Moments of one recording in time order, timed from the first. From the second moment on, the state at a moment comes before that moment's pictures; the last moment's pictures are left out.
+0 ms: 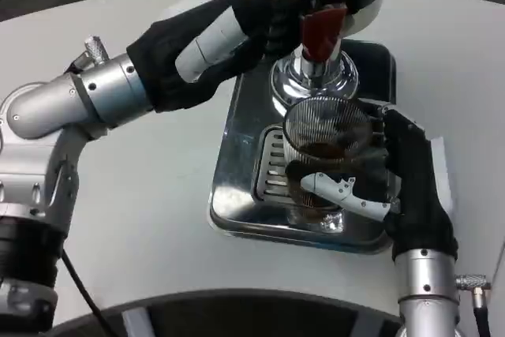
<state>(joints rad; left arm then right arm) -0.98 0.42 0.03 0.51 -0.33 -0.23 -1.05 -0.29 0.02 0.10 0.10 -0.37 -0.18 -0.36</state>
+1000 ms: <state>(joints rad) -0.85 0.43 0.11 0.23 -0.46 0.04 -1.03 -0.29 0.02 0.10 0.11 -0.37 -0.19 -0.36</state>
